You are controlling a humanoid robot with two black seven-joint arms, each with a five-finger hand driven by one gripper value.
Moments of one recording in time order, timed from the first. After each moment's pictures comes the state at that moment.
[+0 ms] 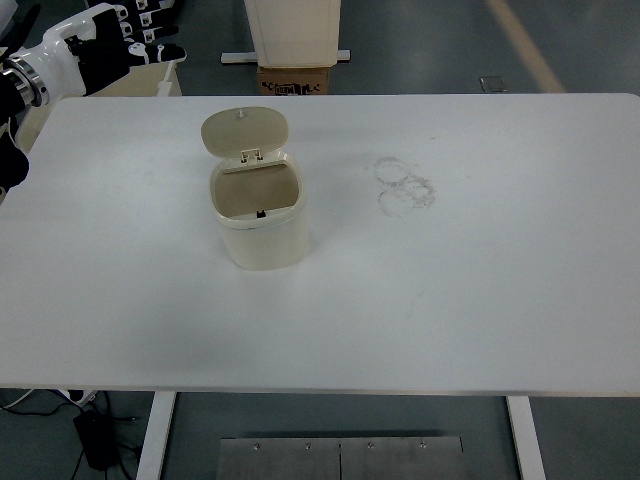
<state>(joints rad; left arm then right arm) -1.13 0.67 -0.47 -0.94 0.24 -0.35 0.03 0.01 0.00 0.31 0.22 -0.22 0.03 0.04</state>
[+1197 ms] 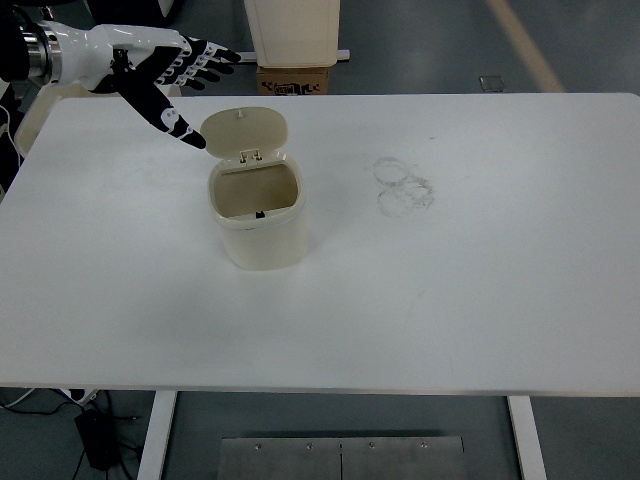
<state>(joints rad) -1.45 0.78 -0.15 -1.22 0.61 -0.49 0.16 0.01 0.00 0.31 0.22 -0.22 0.03 0.04</state>
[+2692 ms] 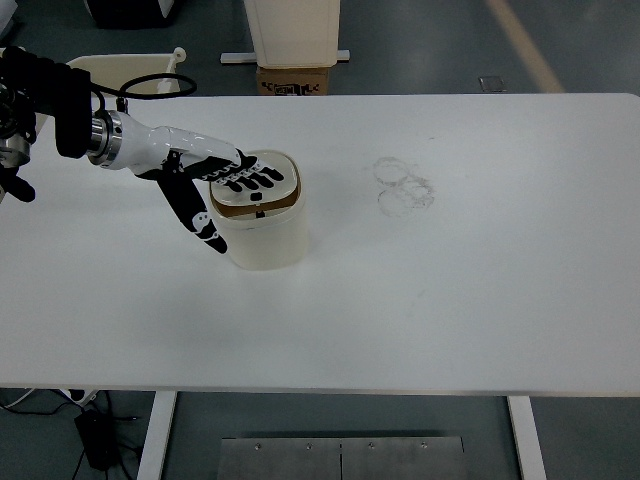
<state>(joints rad) -1.39 0.75 -0.11 -1.39 0.67 -0.59 0.23 0.01 0.00 0.31 0.22 -0.22 0.03 0.04</state>
